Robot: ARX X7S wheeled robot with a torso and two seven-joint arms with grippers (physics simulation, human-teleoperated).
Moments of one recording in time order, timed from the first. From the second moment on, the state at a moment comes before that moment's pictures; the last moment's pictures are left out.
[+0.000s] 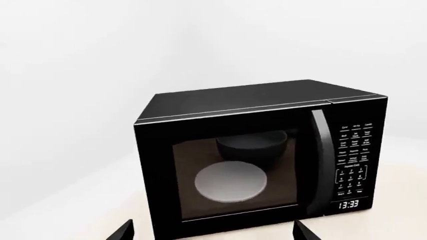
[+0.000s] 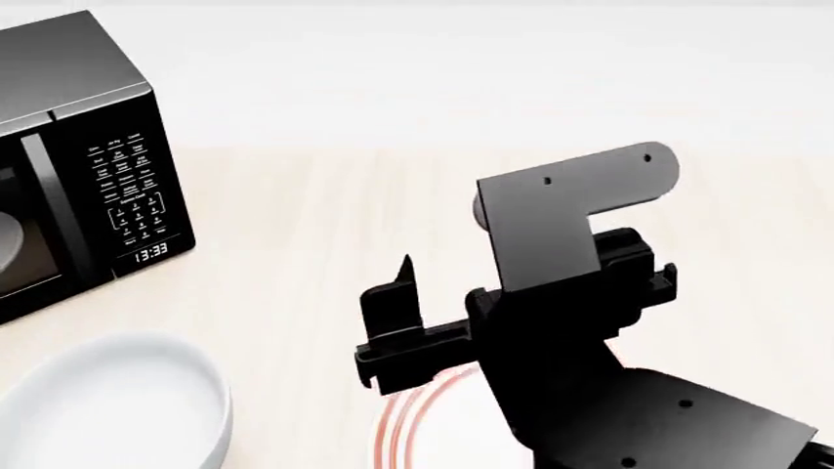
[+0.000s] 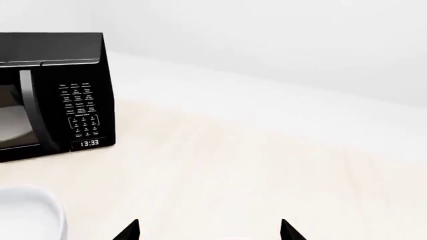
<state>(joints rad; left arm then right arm) -0.12 -0.23 -0.27 0.59 -0.14 -0.73 -0.31 0.85 0.25 -0.05 -0.52 0.98 1.53 0.53</state>
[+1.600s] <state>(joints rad) 0.01 -0.23 -0.46 0.60 -0.17 -0.62 -0.38 1.40 0.00 -0.85 0.65 1.89 1.04 0.91</state>
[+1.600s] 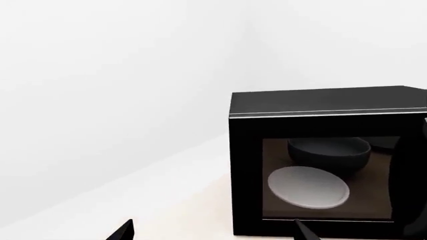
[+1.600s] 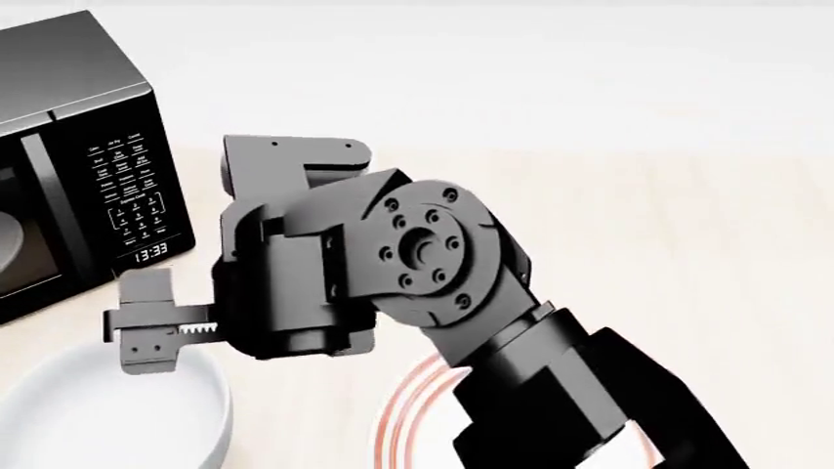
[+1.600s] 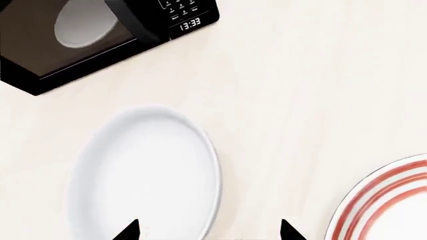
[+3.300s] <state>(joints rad) 0.06 -0.25 -0.46 0.64 -0.21 -0.59 -0.39 1.43 0.00 -1.60 0.80 2.44 0.57 0.64</state>
